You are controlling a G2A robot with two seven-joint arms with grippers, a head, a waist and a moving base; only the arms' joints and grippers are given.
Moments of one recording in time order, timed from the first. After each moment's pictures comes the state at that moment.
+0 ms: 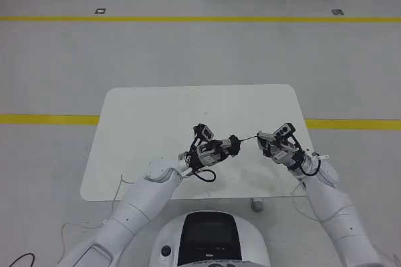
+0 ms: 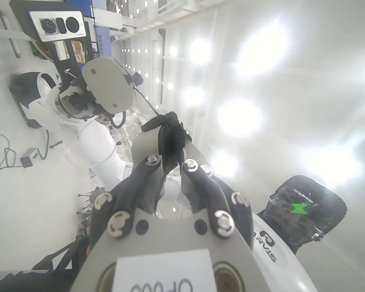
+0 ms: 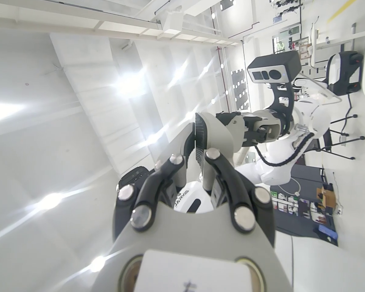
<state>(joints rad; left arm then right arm) 1.16 -1.38 -0.91 -1.20 -0.86 -0.33 -0.99 -1.34 -1.17 1.35 -1.18 1.01 -0.03 1.25</state>
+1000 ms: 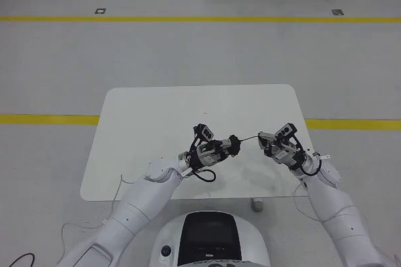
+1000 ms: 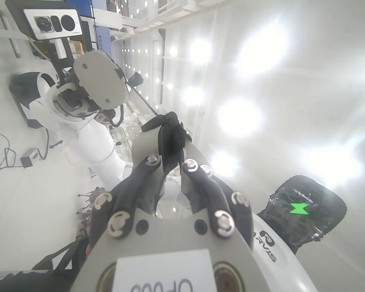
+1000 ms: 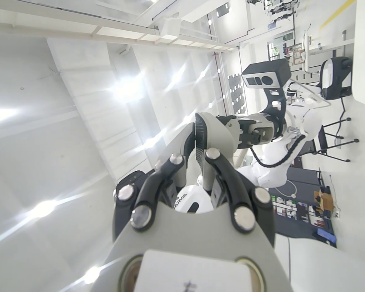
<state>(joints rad) 1.16 -1.38 -0.91 -1.20 -0.86 -0.33 -0.99 -1.34 -1.17 1.36 -1.17 0.99 -0.03 1.23</state>
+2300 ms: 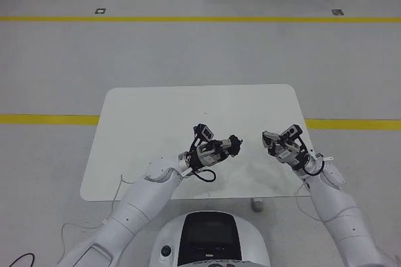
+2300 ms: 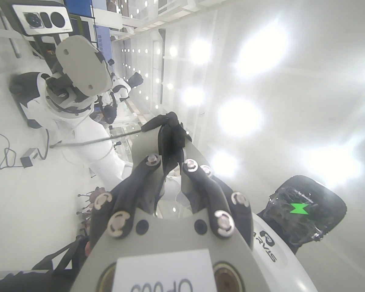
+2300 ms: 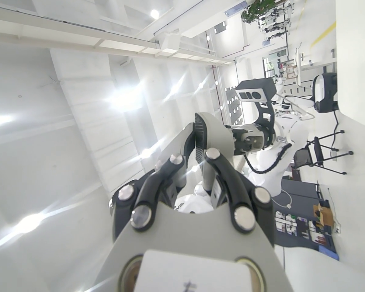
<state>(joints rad) 1.16 -1.38 -0.91 -1.20 -0.86 -0.33 -0.99 -1.34 -1.17 1.40 -1.13 0.97 -0.06 1.20</state>
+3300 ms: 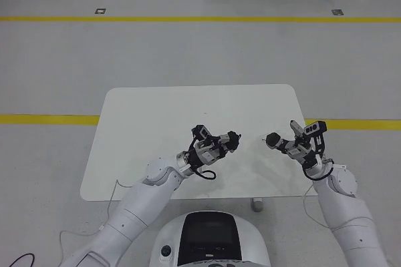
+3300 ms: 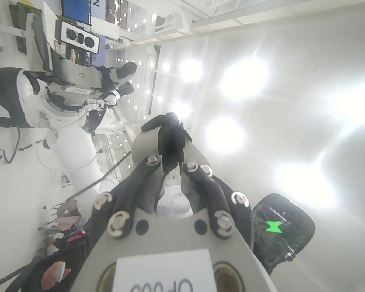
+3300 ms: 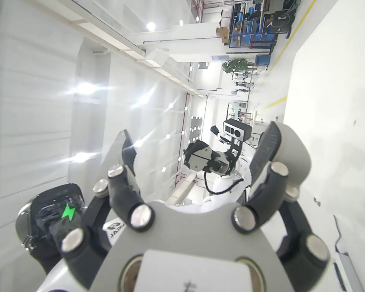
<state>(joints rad) 1.22 -1.36 -0.95 -1.32 -0.91 -0.18 -0.88 -1.44 -1.15 1.50 -1.28 0.77 -0.34 1.00</state>
